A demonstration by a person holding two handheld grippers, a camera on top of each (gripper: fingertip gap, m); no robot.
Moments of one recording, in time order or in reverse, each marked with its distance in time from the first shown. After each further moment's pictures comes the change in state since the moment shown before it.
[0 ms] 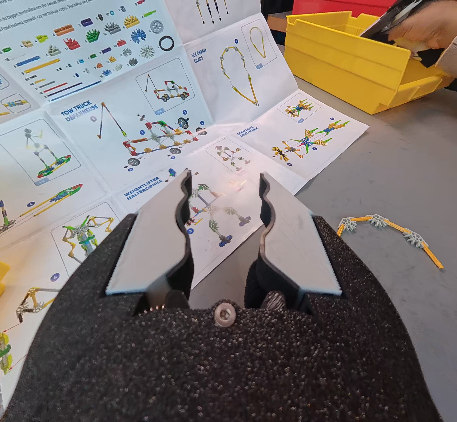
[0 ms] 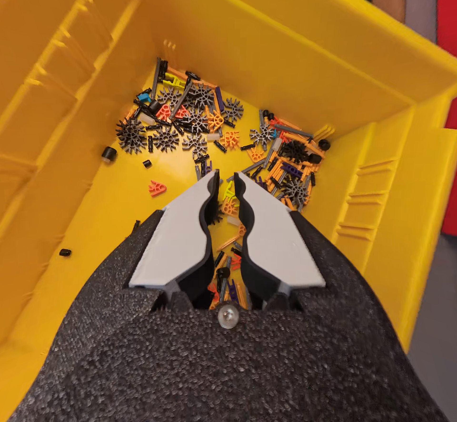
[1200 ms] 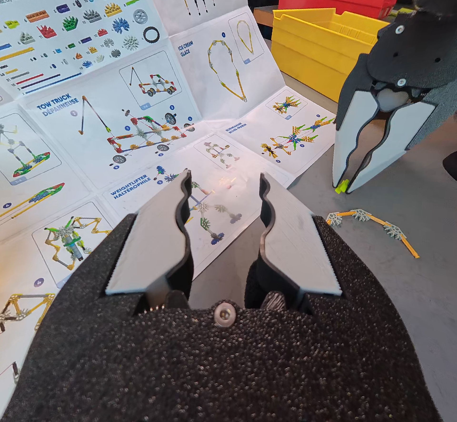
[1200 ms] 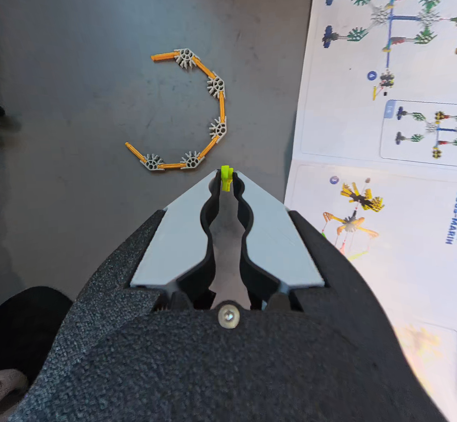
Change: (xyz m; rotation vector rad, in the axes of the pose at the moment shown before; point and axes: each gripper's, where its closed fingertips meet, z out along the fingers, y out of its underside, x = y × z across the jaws) left arm 0.007 0.002 0.000 -0.024 0.063 -0.024; right arm -0.403 0.096 -0.128 -0.065 -1.027 -1.168
